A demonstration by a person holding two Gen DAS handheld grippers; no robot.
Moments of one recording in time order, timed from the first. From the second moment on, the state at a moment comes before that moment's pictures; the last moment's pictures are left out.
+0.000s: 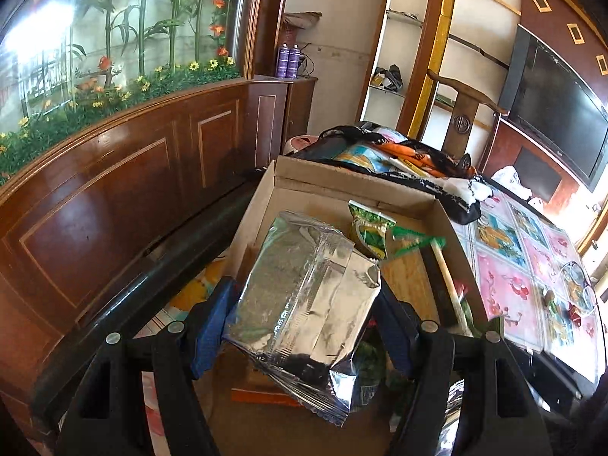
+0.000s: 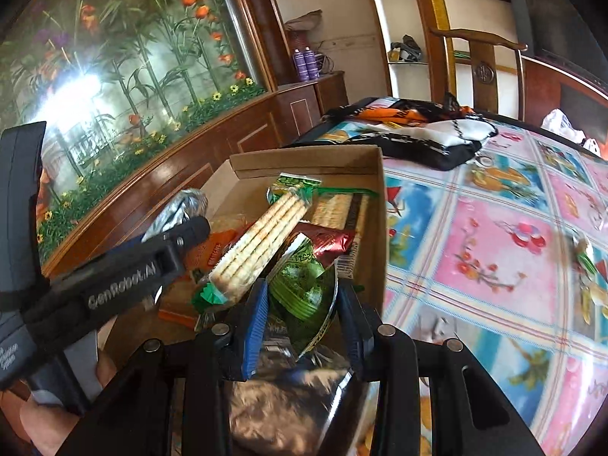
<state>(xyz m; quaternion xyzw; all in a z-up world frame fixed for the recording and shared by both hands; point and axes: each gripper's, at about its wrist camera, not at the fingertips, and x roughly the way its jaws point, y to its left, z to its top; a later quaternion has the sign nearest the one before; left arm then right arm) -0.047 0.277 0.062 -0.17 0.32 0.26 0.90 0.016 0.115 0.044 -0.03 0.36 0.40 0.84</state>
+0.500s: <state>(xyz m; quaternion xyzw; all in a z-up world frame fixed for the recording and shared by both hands) -0.061 0.256 0.068 -0.13 0.28 0.26 0.92 0.014 0.110 0.035 -0.07 0.37 0.40 0.84</state>
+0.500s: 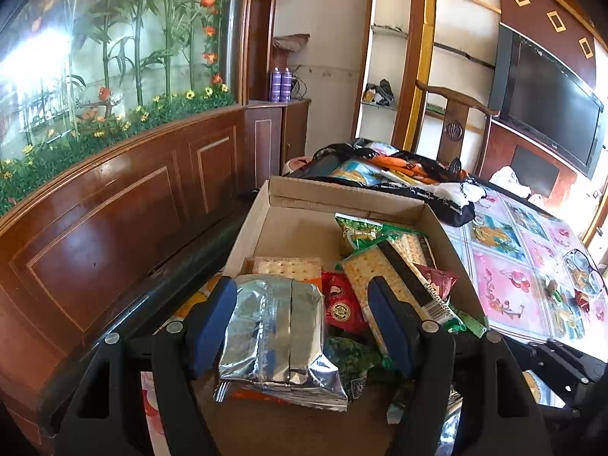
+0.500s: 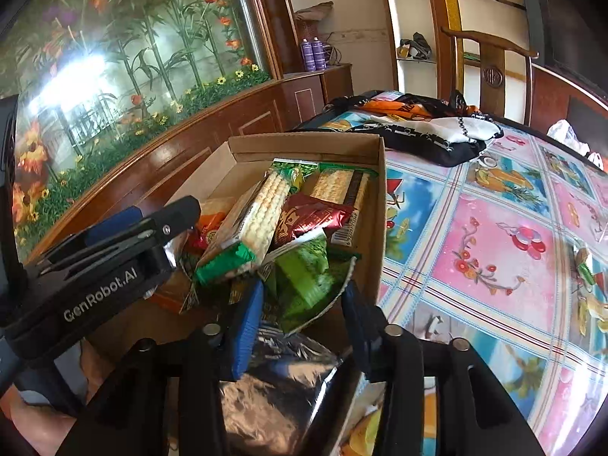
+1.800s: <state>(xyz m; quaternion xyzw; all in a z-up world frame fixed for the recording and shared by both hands) -0.104 0.171 0.083 -0.09 0.23 0.36 0.90 -0.048 -0.036 0.054 -0.08 0.29 0.37 0.88</state>
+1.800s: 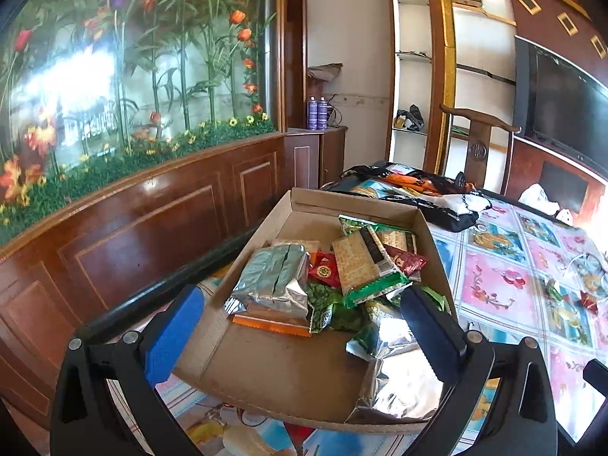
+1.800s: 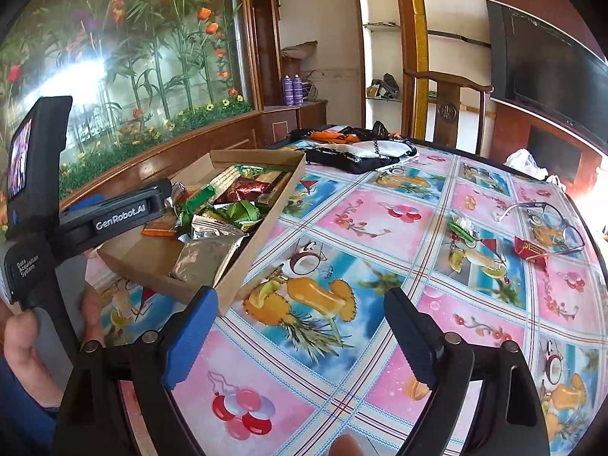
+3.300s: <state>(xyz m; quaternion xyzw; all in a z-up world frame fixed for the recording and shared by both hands) -0.093 0.165 0.071 -0.04 0.26 0.37 0.89 -0.043 -0.042 0.053 -0.06 0.27 0.39 0.88</state>
